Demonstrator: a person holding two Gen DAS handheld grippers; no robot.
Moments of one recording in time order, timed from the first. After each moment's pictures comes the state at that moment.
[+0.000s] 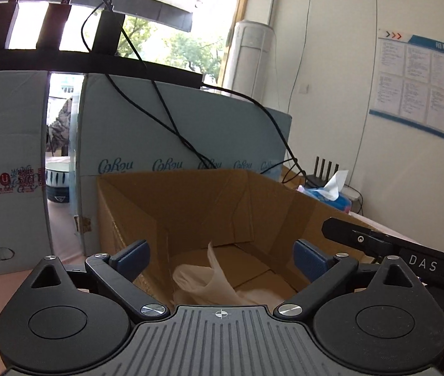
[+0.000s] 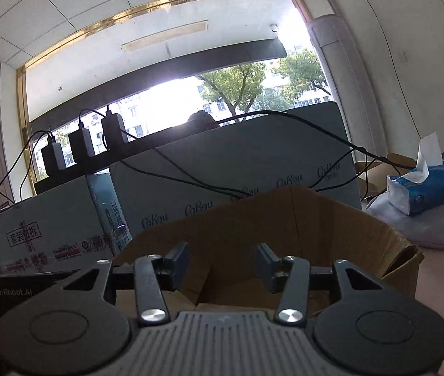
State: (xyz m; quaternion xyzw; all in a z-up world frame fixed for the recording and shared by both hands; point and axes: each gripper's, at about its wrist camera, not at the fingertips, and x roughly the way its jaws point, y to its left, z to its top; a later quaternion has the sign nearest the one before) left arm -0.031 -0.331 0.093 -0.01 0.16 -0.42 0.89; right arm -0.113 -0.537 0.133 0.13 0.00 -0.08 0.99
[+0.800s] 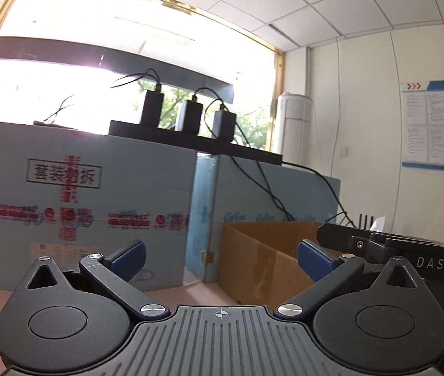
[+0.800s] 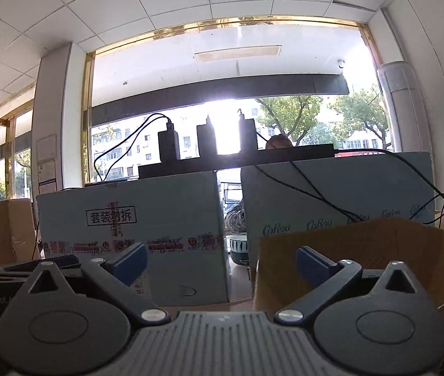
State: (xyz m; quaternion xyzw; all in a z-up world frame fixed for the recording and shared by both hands) left arm -0.090 -0.131 0.089 -0.03 0.04 -0.31 0.95; right arm -0.147 -0.340 0.148 0.03 -0.04 0.03 1.00
